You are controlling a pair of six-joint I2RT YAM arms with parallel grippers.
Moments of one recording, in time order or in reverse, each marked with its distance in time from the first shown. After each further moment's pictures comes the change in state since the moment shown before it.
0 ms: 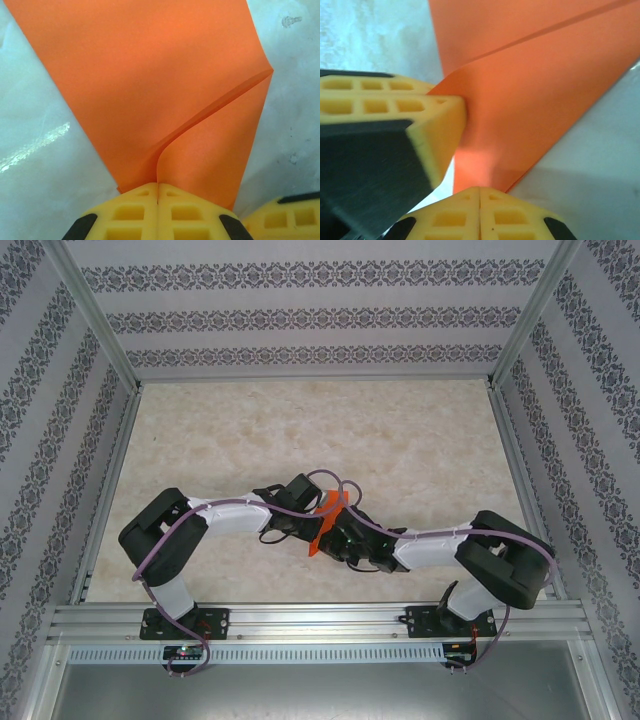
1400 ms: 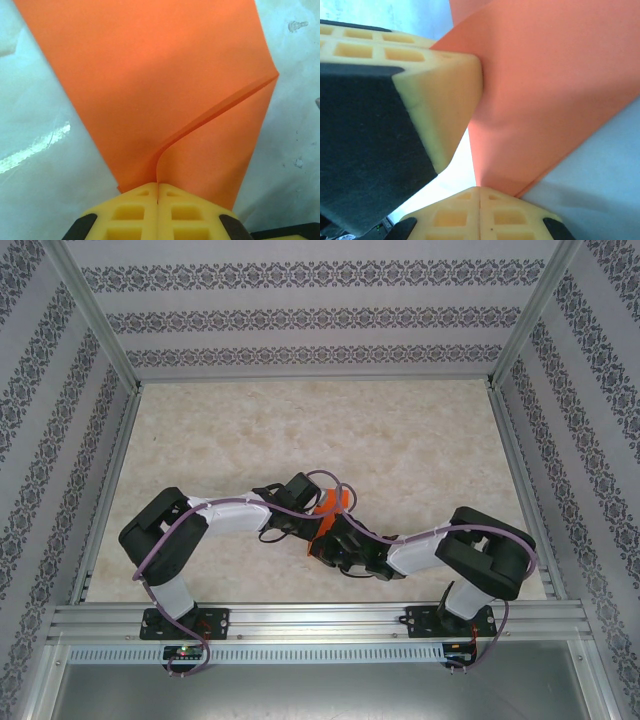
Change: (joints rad) left arm 0.006 0.004 0.003 0.000 -0.002 0.008; right arm 0.057 0.117 -0.031 0.222 -0.001 0.072
